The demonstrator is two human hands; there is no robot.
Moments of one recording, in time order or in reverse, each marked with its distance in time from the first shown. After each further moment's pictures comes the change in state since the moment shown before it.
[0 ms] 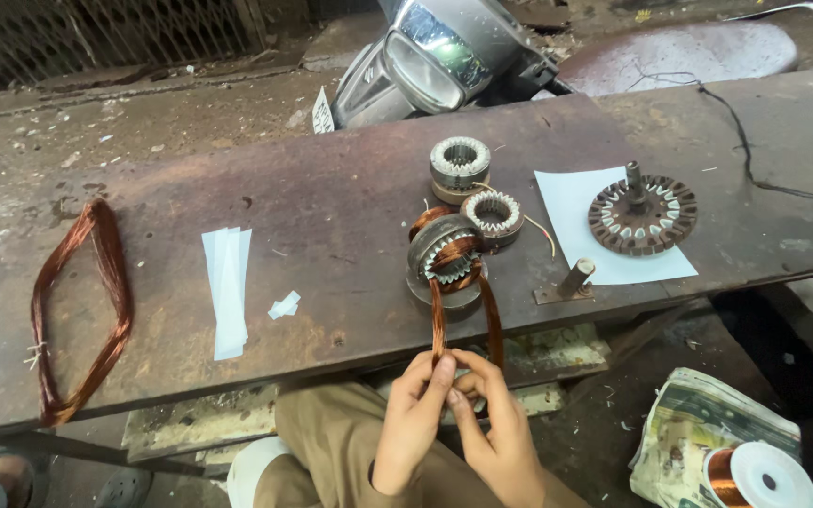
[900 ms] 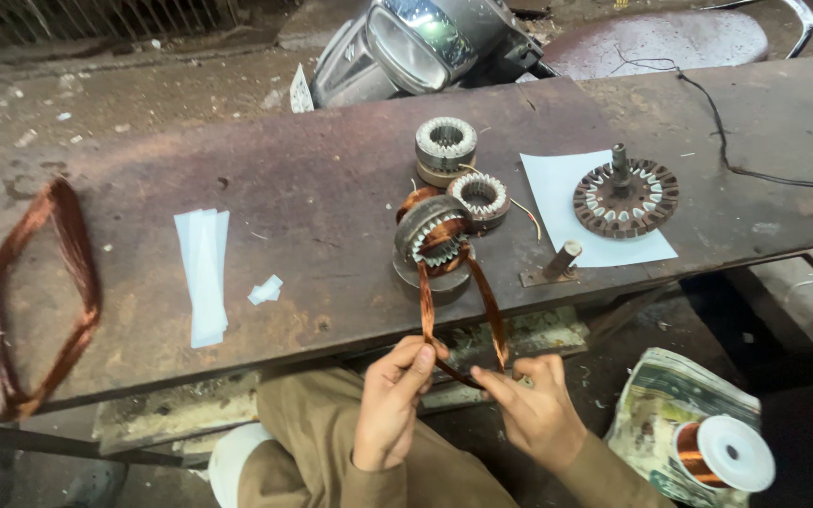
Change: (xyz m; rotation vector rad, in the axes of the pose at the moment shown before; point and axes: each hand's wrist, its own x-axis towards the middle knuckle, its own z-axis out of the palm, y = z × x) left_hand -0.004 0.012 -0.004 -0.232 0.003 -0.139; right_hand -0.003 0.031 -0.076 -0.784 -0.130 -0.703
